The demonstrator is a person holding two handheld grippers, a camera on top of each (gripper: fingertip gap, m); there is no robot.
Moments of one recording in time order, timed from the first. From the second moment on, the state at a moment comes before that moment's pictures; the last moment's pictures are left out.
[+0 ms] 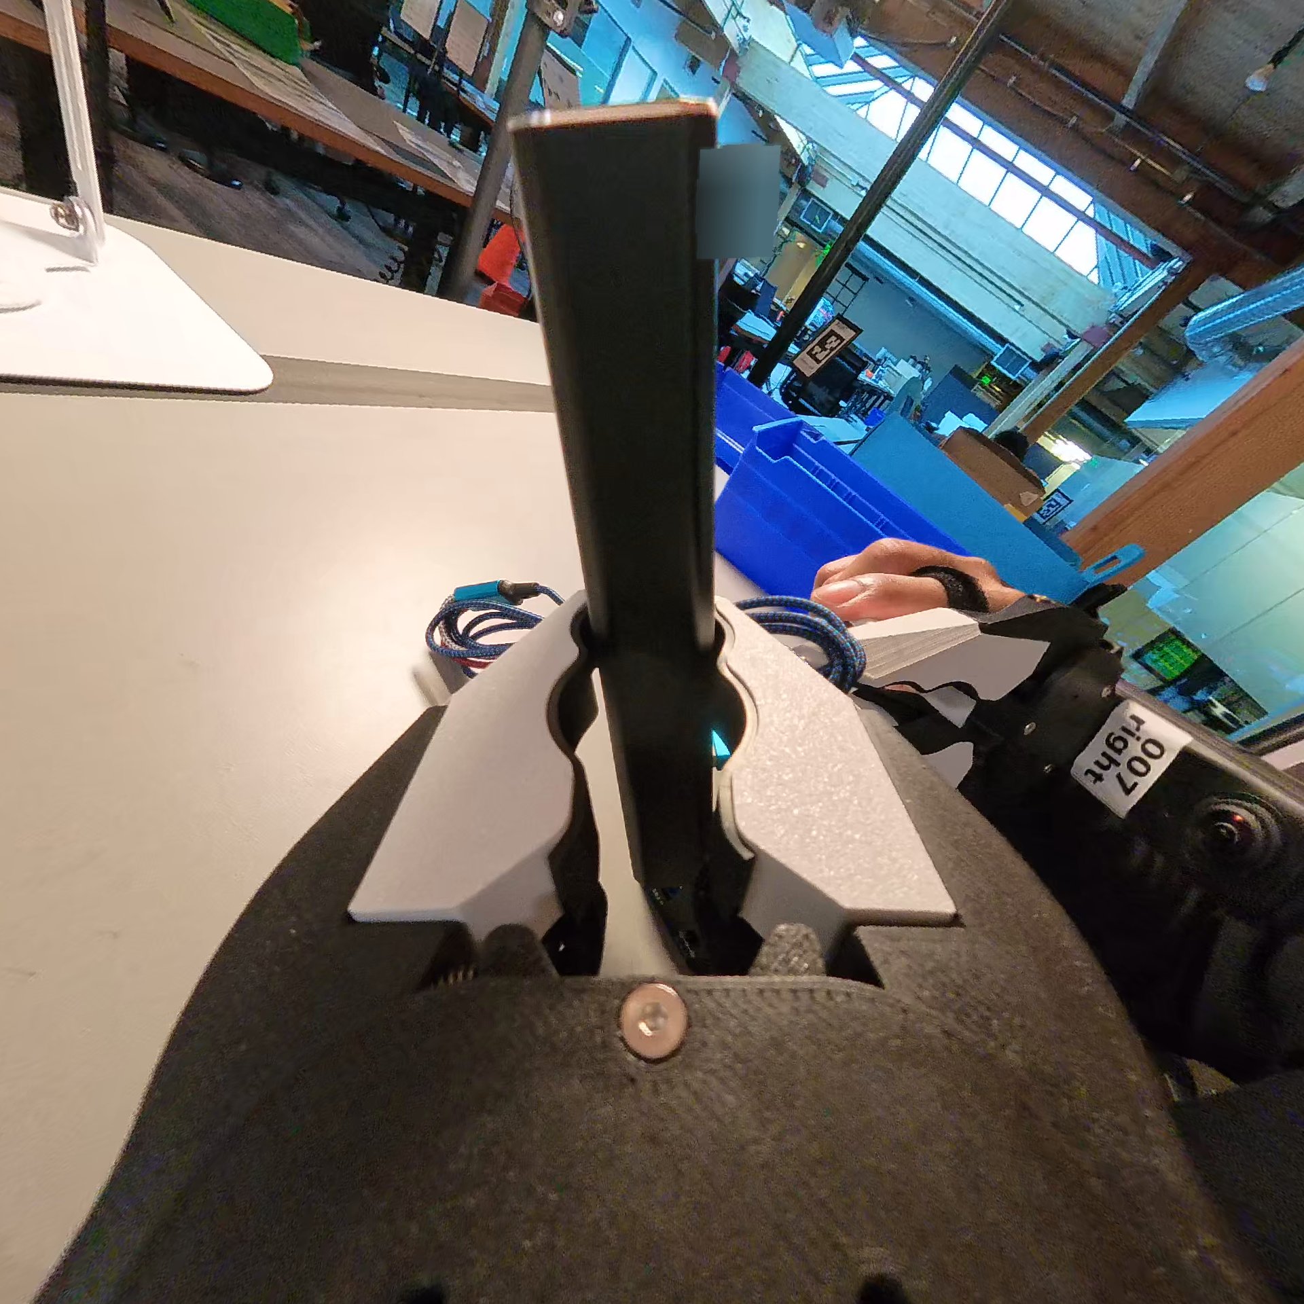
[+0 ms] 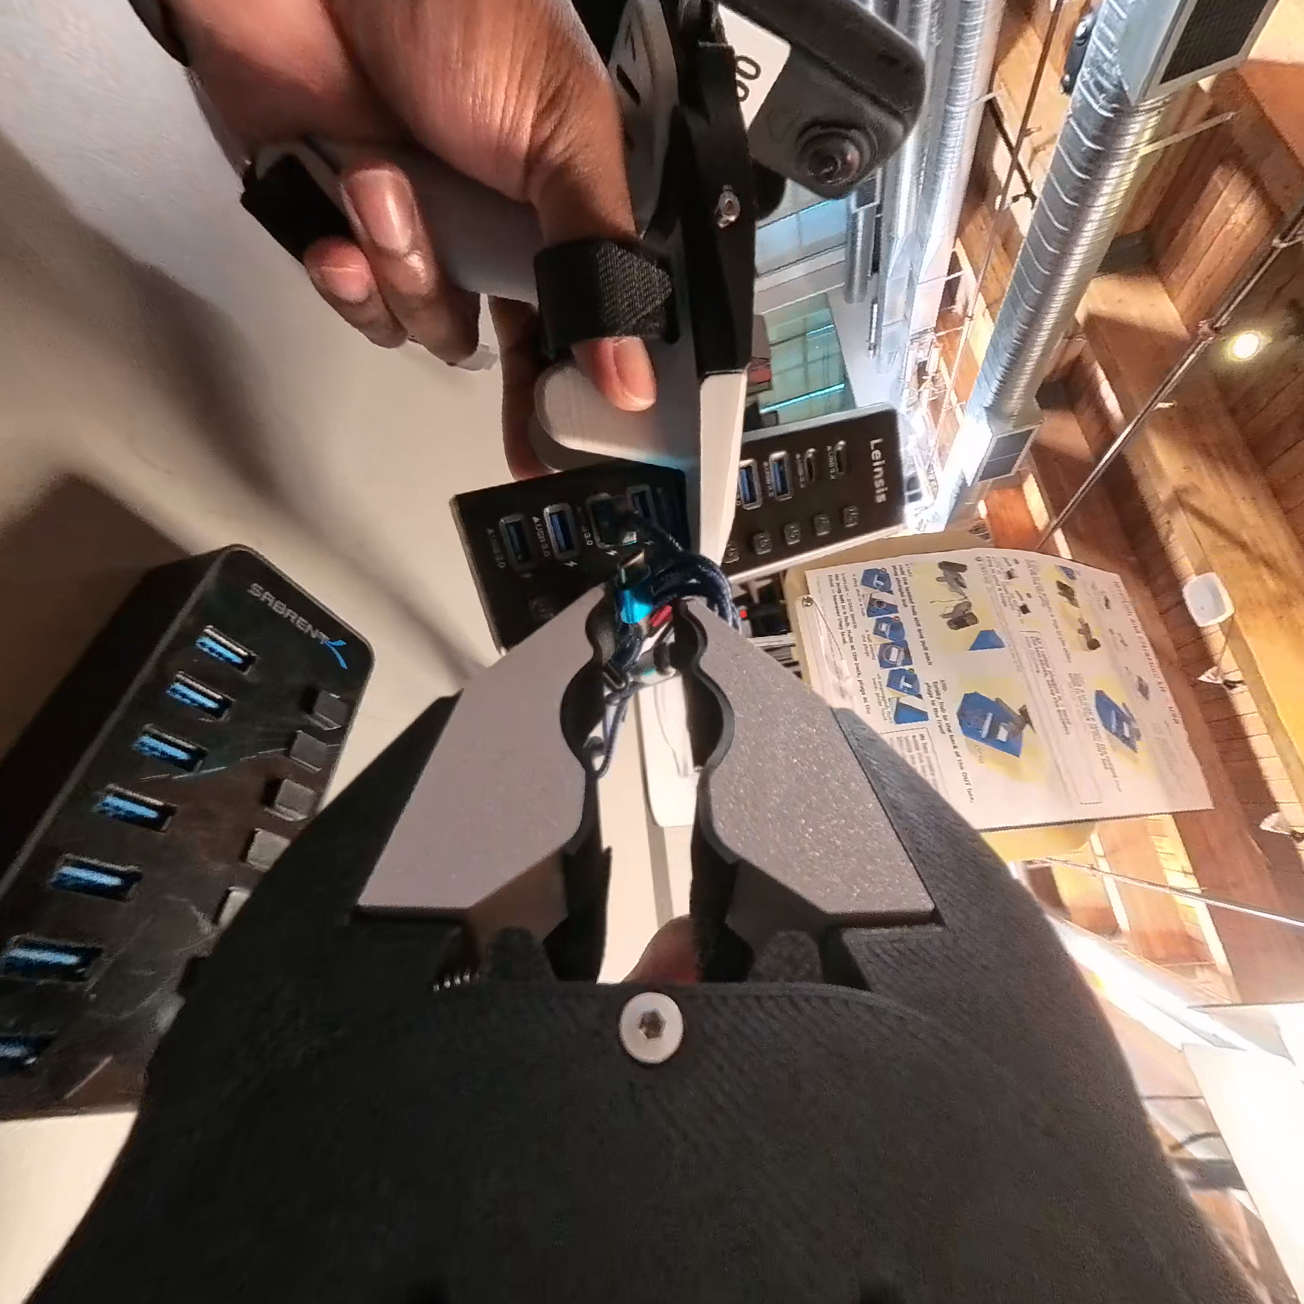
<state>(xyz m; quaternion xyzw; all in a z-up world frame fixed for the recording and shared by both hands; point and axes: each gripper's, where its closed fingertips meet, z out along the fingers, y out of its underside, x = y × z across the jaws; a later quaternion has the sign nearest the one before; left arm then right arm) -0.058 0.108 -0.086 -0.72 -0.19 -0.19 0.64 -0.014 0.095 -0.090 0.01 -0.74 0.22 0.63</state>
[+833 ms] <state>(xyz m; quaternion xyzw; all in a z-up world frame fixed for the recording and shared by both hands) -0.096 0.092 -0.091 -0.76 -0.18 0.04 0.62 0.004 0.121 -0.020 -0.16 -0.65 0.46 0.59</state>
